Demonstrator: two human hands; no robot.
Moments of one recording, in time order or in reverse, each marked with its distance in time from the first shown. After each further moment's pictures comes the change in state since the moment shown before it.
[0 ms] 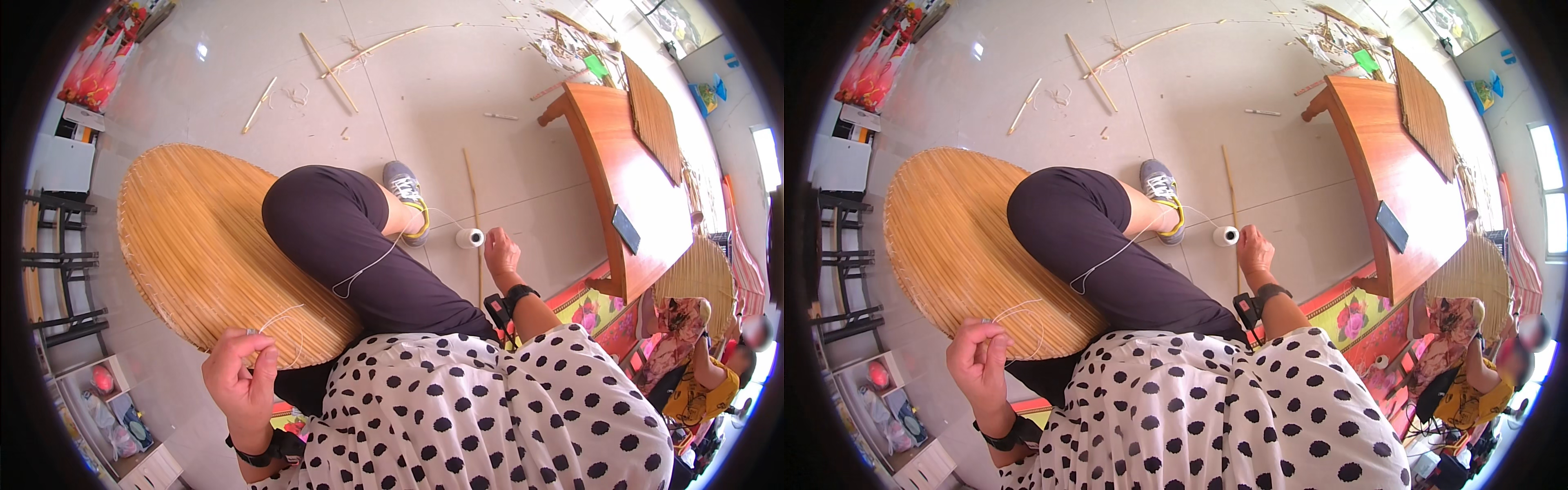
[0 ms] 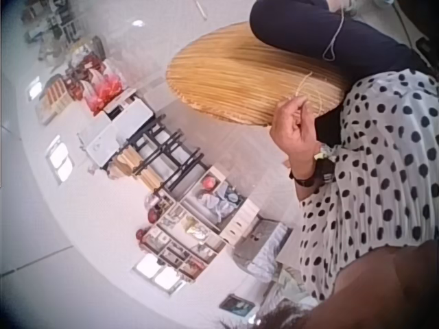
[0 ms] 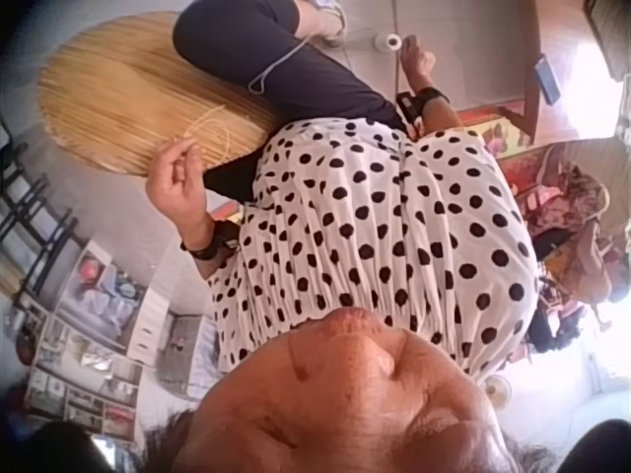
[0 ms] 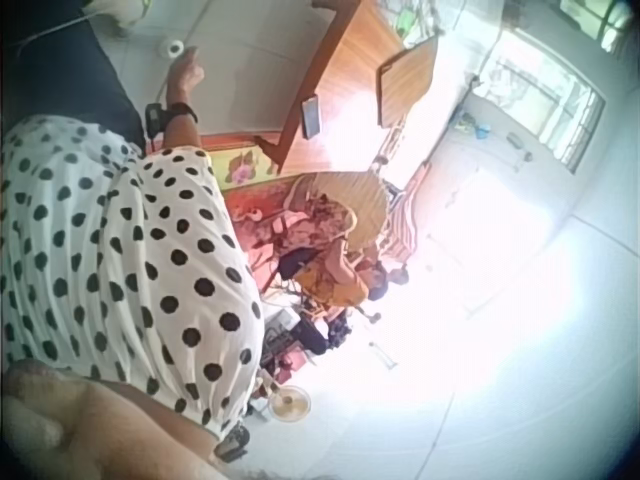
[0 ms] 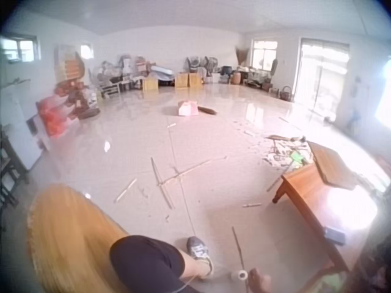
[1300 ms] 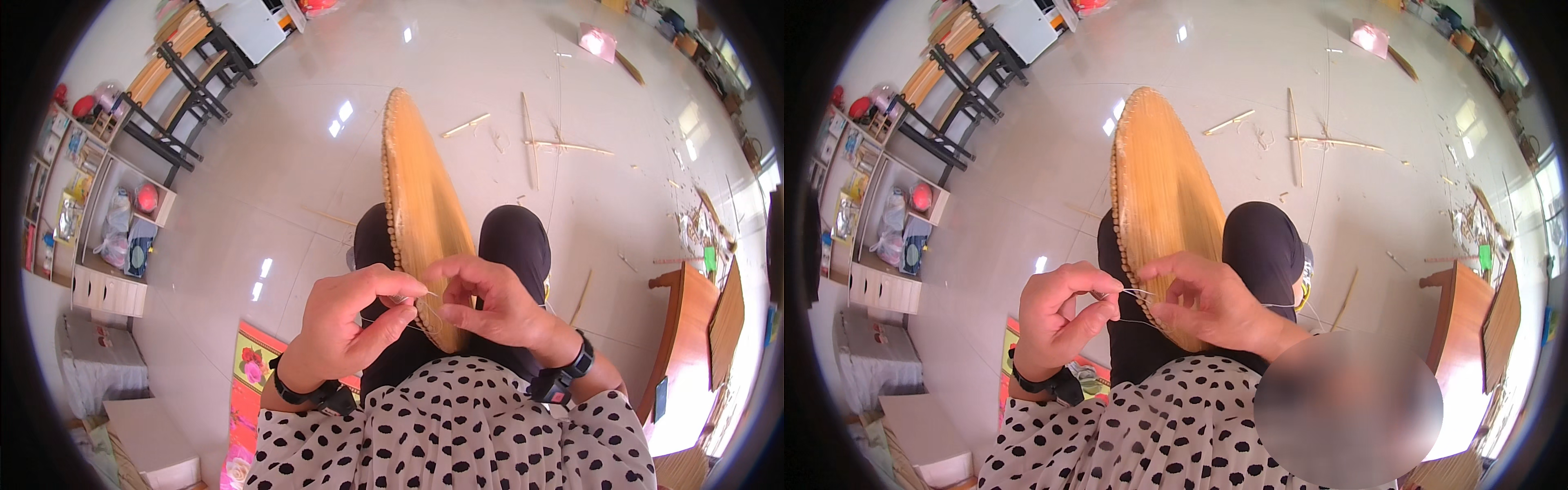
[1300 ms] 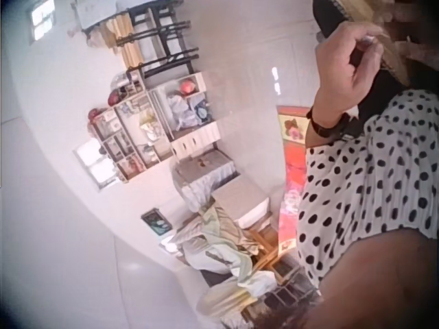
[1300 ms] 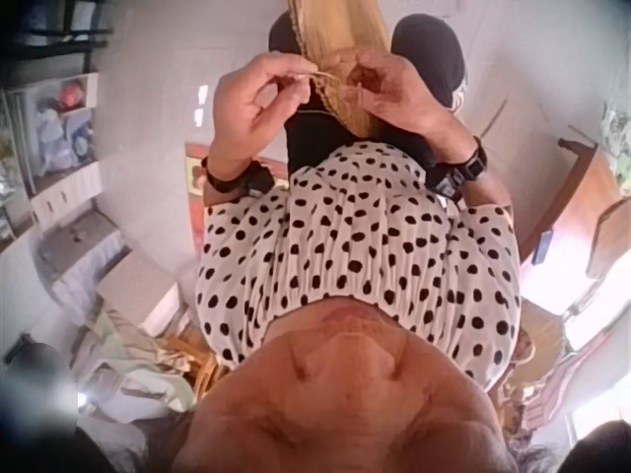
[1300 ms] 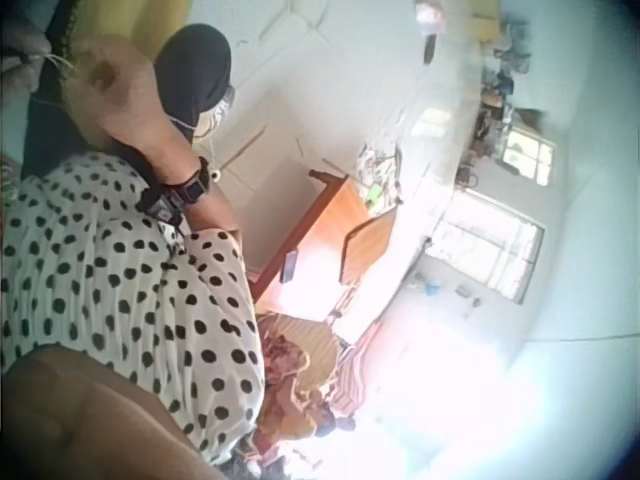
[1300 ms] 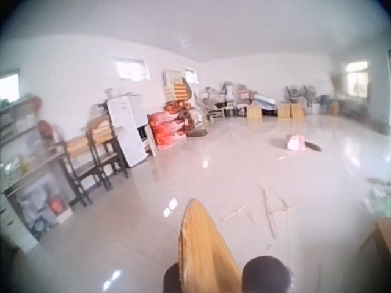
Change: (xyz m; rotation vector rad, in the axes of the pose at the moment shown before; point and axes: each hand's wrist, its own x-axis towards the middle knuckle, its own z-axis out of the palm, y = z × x) left_hand -0.018 0.024 -0.075 -0.262 0.131 0.115; right_hand -0.014 -0.399 -0.200 1.109 -1.278 -0.855
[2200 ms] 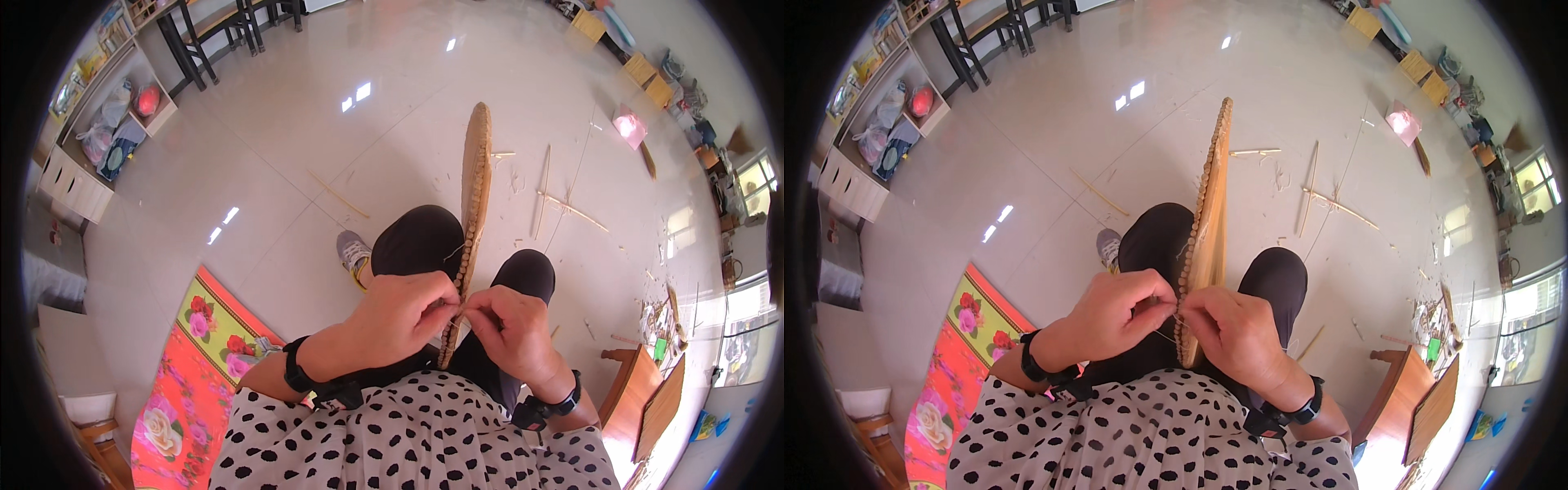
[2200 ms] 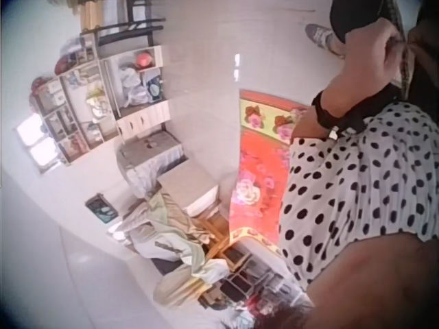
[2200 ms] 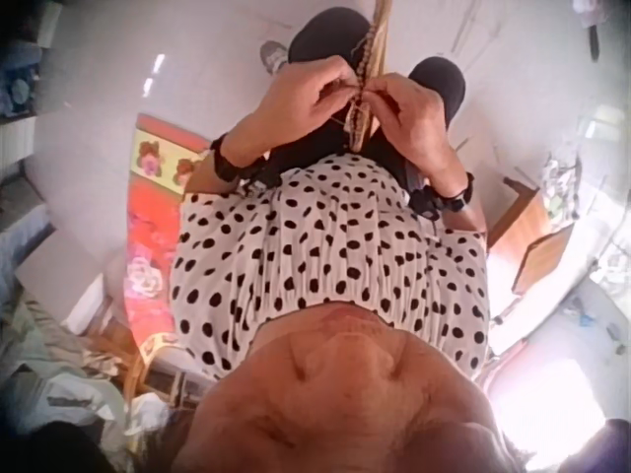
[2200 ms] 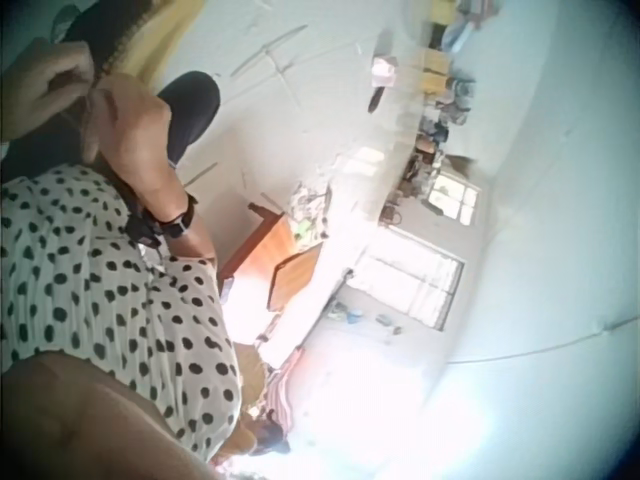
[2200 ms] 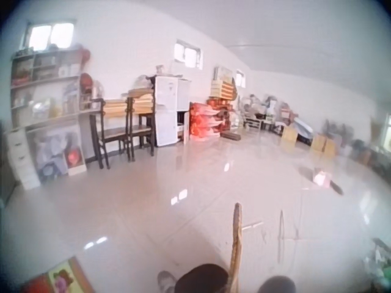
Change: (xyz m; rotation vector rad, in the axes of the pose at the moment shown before) left_hand -0.028 -0.049 0.003 0.110 0.101 -0.139; right_hand 0.030 -0.028 0.033 -0.799 0.064 -0.151
